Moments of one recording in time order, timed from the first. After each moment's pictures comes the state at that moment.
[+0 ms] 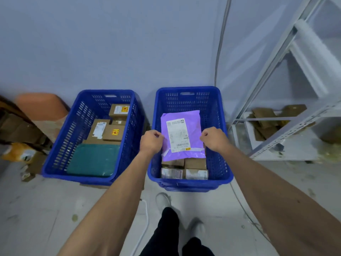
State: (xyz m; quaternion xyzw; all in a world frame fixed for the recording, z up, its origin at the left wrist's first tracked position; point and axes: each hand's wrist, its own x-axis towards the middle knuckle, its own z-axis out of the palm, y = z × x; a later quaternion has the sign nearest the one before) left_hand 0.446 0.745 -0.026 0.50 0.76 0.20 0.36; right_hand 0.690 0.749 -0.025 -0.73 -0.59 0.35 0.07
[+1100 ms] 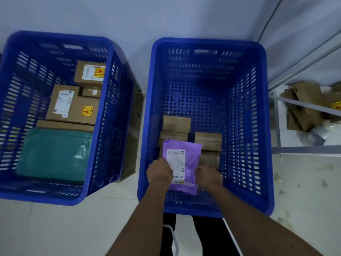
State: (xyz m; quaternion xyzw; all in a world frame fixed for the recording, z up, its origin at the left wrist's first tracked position) left_hand 0.456 0.788 -0.266 0.50 0.76 -0.19 0.36; right_hand 0.622 0.769 -0.298 -0.72 -0.54 0.39 -0.20
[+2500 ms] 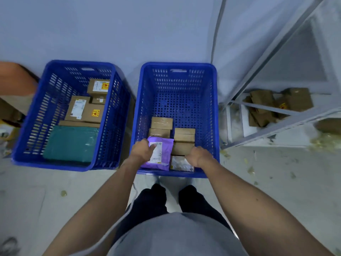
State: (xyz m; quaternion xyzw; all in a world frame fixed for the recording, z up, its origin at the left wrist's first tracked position) left_hand 0.461 0.755 -0.134 0.55 0.74 -0.11 0.36; right_hand 0.693 0.741 -0.108 -0.68 -0.56 0.41 -0.22
